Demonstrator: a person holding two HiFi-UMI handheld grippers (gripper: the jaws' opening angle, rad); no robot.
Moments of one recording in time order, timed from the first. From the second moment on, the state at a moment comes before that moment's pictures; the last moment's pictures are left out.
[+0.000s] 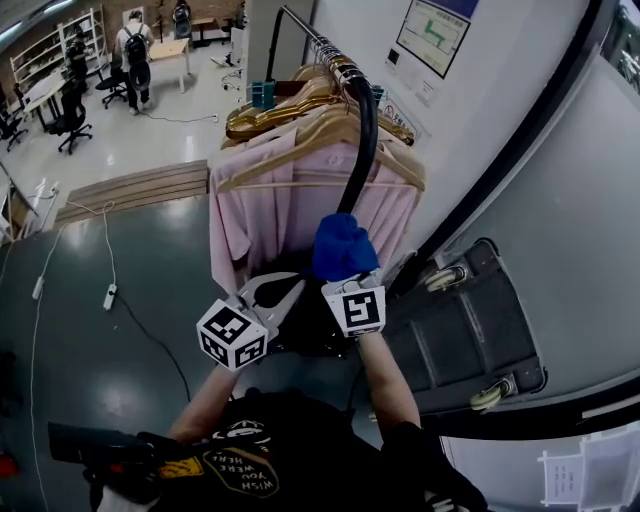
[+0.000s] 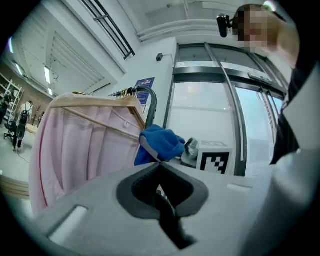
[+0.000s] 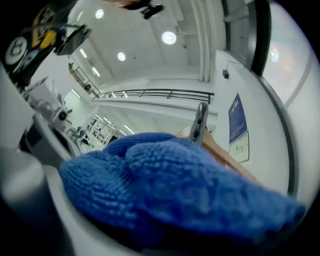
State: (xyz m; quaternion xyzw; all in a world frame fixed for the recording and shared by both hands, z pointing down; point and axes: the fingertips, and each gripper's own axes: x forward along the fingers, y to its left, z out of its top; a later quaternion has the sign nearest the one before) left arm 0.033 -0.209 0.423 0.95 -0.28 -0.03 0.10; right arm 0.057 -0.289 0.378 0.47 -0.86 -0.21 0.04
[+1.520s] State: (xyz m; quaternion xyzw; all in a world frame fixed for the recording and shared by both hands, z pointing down) left arm 0.030 -0.197 0.427 0.95 -0.28 -0.03 0.11; right arm 0.054 -0.283 0.356 0.42 -0.88 -0.23 0.03
